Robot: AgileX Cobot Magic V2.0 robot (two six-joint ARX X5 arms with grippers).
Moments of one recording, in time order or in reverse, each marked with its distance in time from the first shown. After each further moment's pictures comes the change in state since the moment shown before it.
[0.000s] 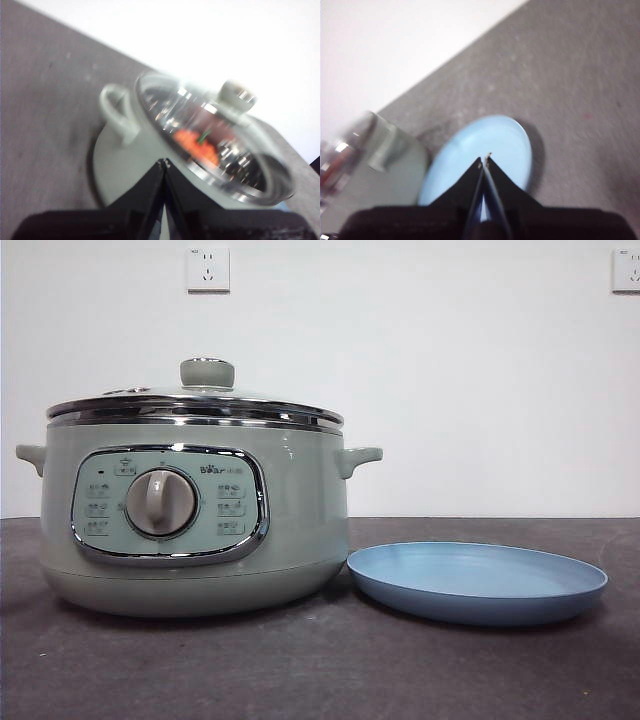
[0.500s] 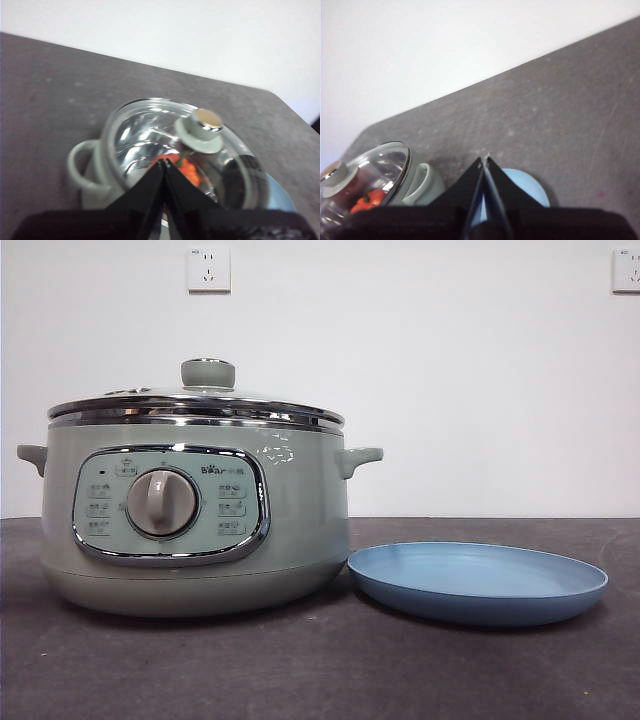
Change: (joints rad) left arm 0.000 0.444 0.426 -0.114 0.095 0.232; right arm 0.000 0.332 0.386 -0.035 0.000 -0.197
